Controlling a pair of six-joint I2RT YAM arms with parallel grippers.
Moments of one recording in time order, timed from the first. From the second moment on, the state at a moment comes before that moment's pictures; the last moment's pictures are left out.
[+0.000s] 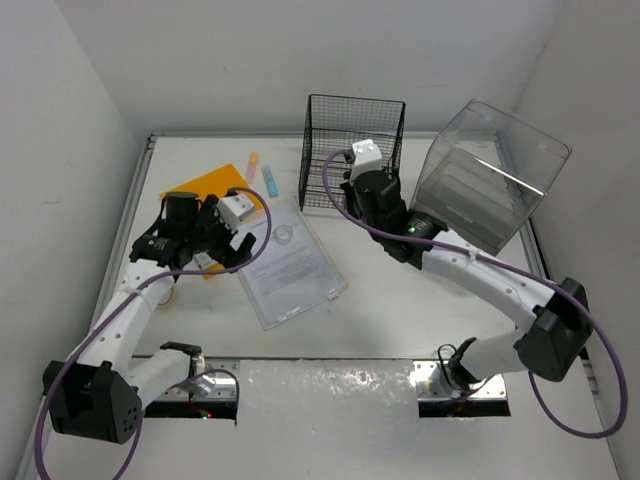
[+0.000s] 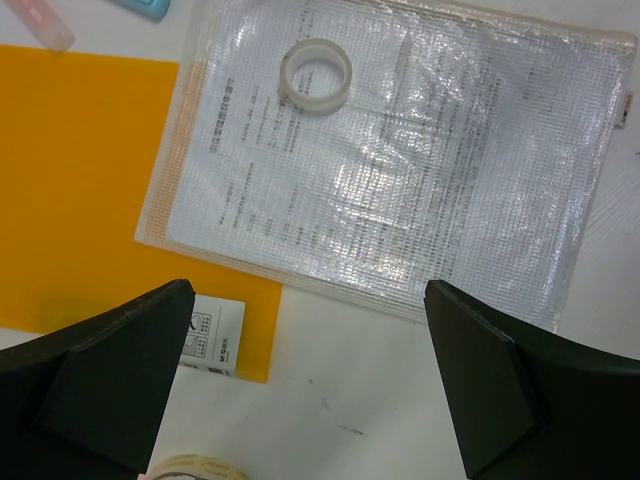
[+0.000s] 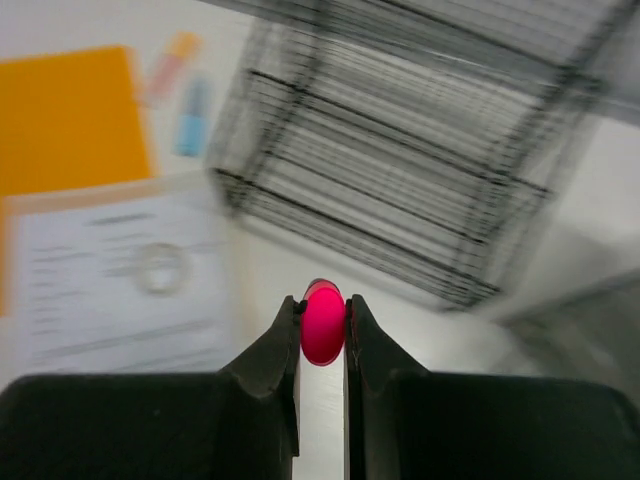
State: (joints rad) left arm -0.13 1.02 0.83 -0.59 0.43 0.53; right arm 0.78 1.40 1.12 -0.08 0.41 0.18
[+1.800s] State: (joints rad) left arm -0.12 1.09 0.80 -0.55 0.29 0.48; right arm 0.52 1.85 1.26 -0.82 0.92 -0.04
